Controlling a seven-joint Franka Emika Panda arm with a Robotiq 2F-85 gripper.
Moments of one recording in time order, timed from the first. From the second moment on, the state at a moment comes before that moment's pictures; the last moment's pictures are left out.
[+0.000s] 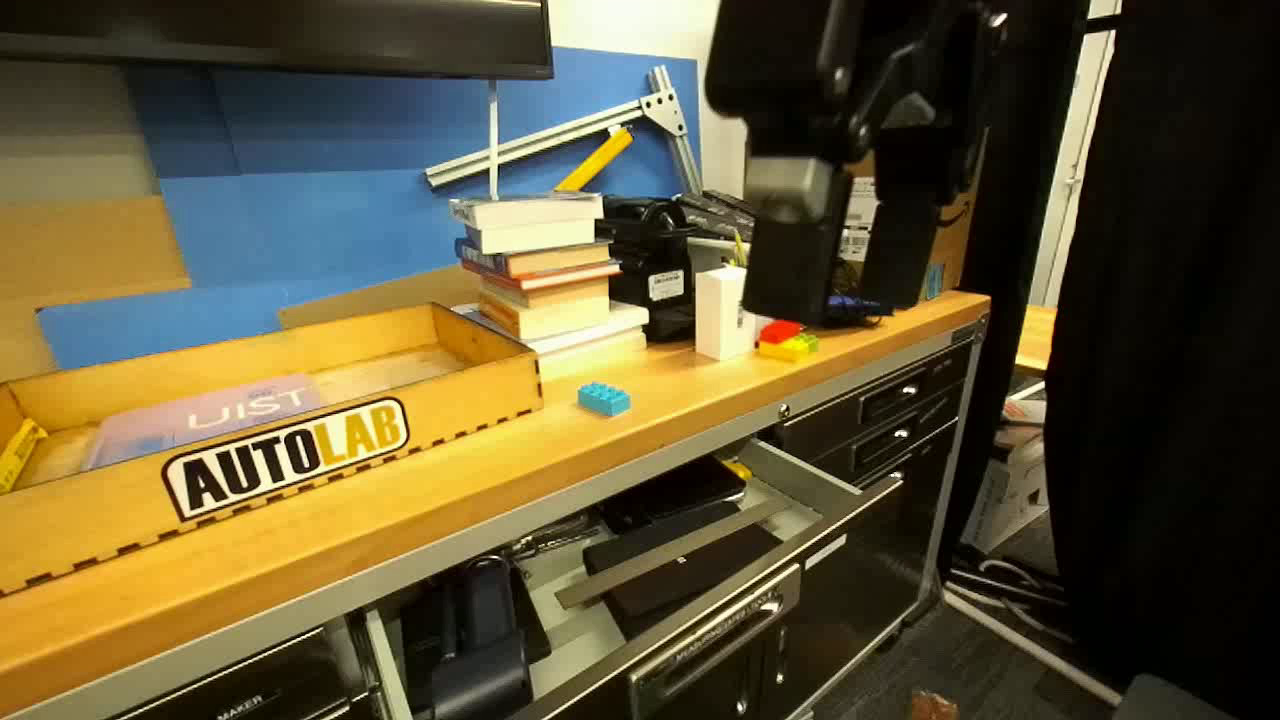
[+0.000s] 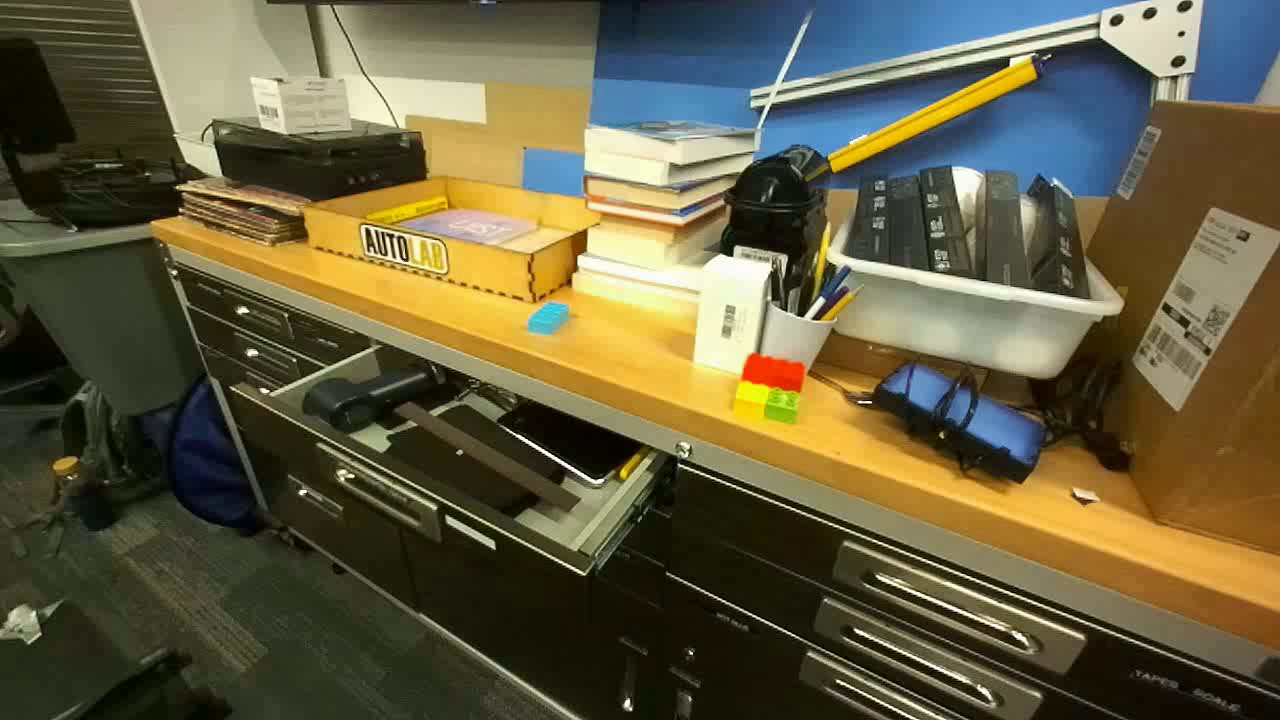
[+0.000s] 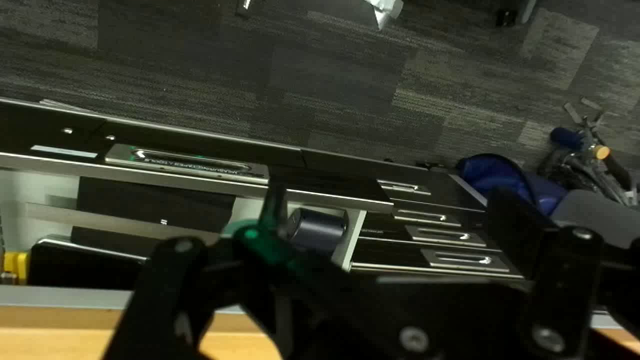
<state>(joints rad) 0.27 -0.84 0.17 -2.46 0.27 1.71 0.09</state>
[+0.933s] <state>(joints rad) 0.25 -0.81 0.18 -2.44 0.26 1.75 0.08</state>
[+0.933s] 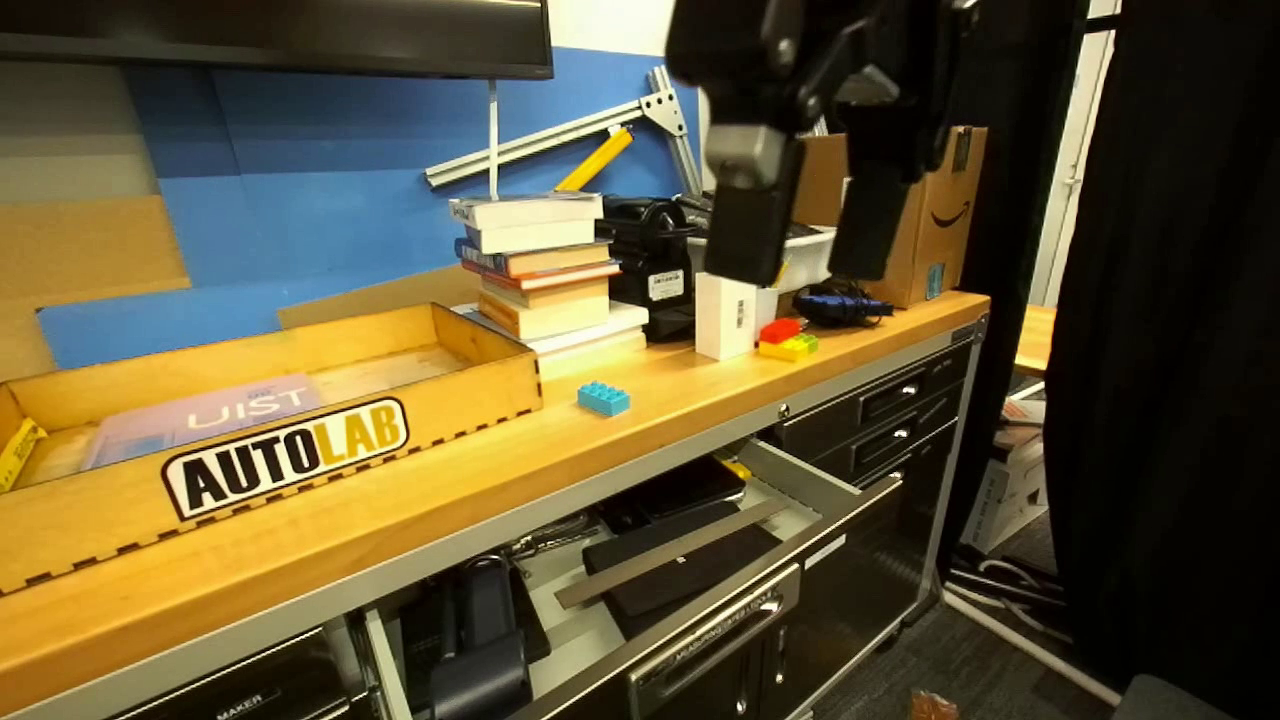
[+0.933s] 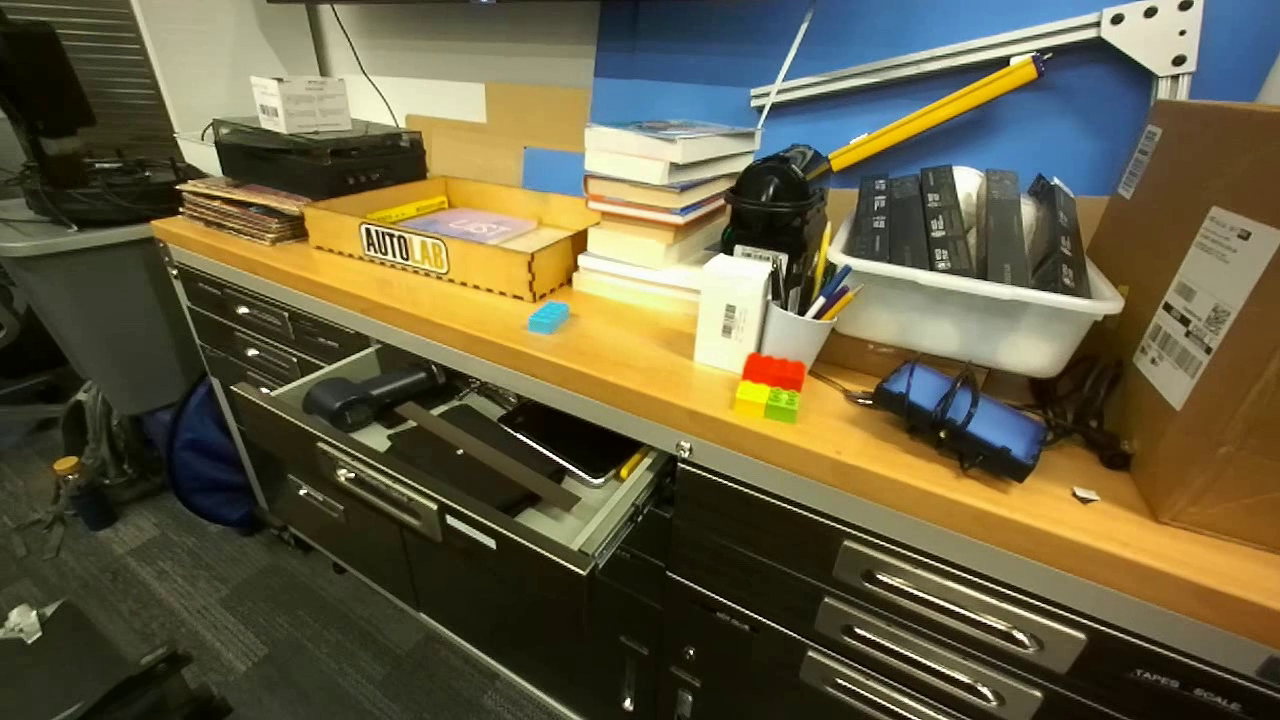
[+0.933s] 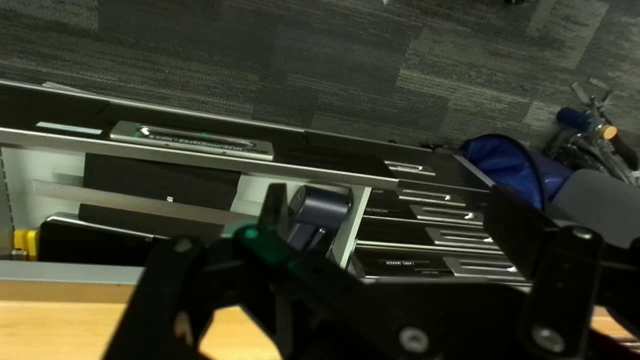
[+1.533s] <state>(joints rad) 0.17 -0.30 0.19 -2.12 0.12 2.02 0.07</state>
